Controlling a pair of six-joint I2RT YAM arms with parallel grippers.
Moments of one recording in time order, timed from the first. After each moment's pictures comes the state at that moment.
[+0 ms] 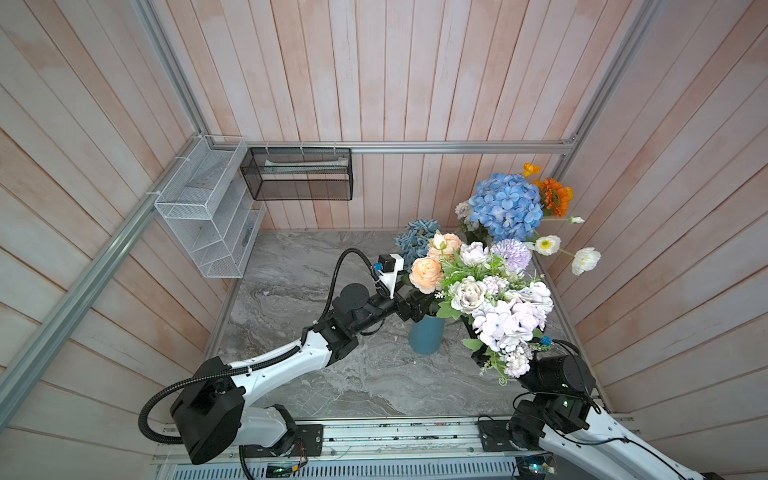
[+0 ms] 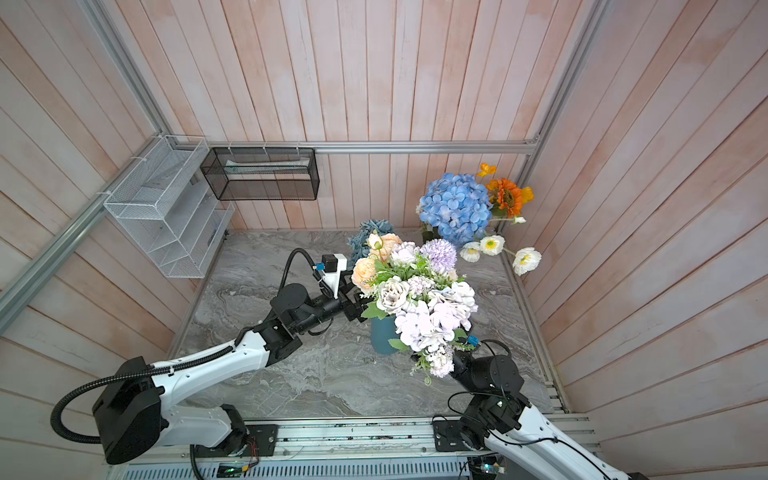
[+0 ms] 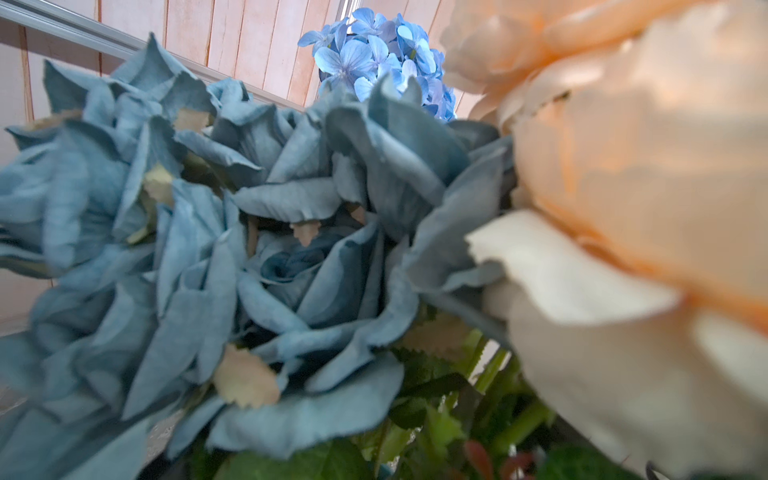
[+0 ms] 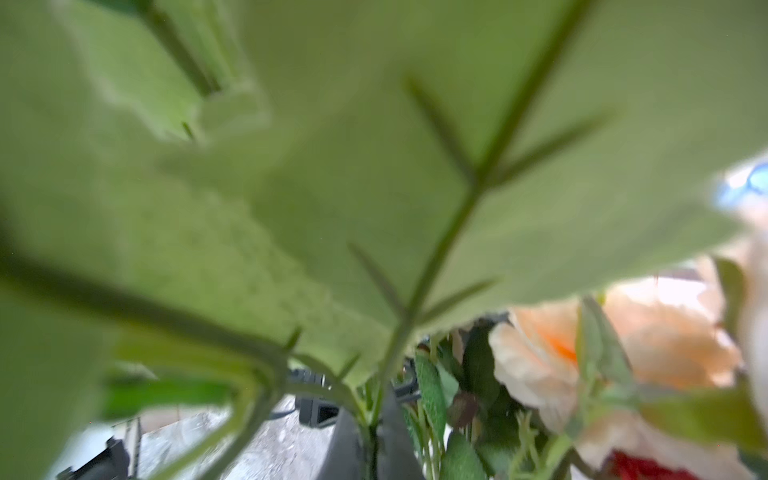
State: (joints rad) left arm -0.83 1.34 0.83 0.61 0.22 -0.36; right arm 0.87 0.39 0.39 0.44 -0.11 0.04
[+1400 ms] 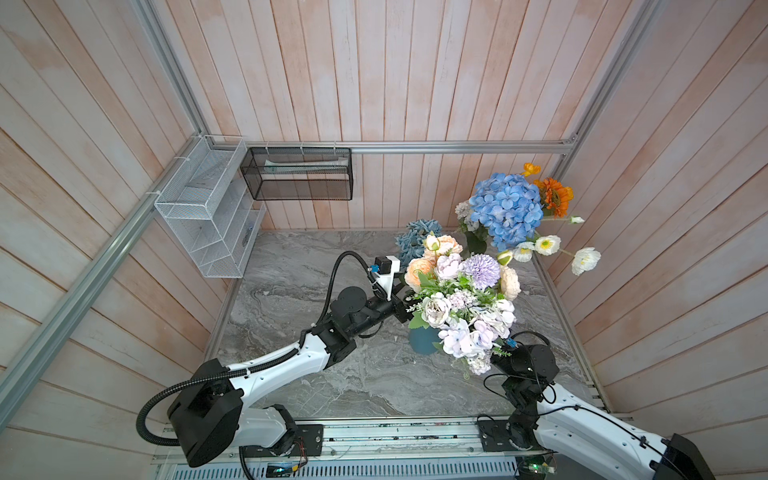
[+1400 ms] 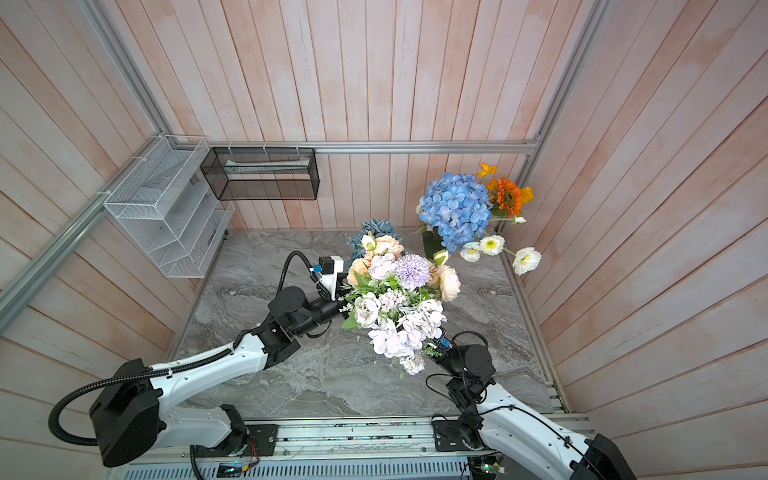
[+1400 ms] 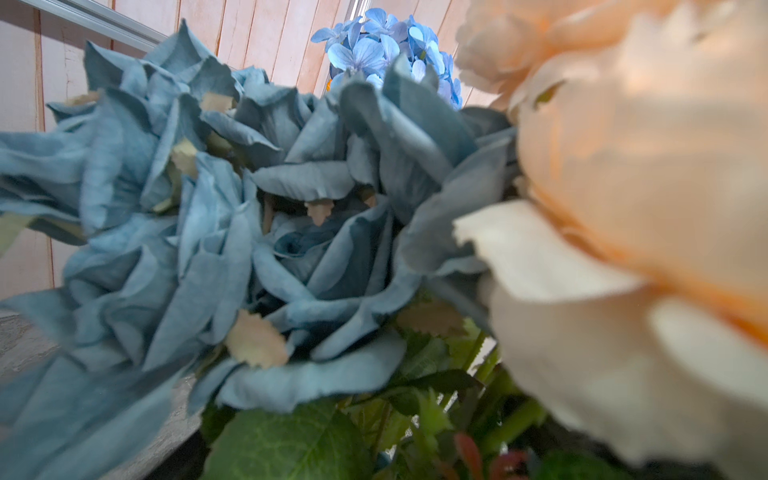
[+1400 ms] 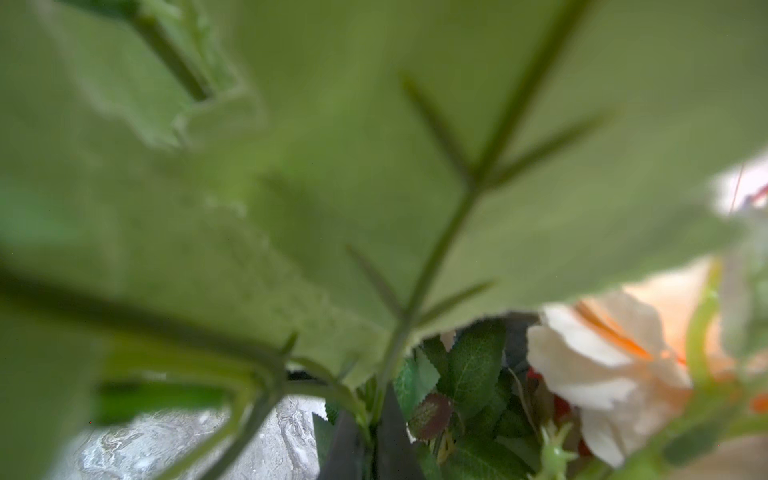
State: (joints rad) left arm -0.83 1.33 0.80 0.63 0.21 -0.40; right arm 0.72 0.75 0.23 1.01 -0.30 -0.14
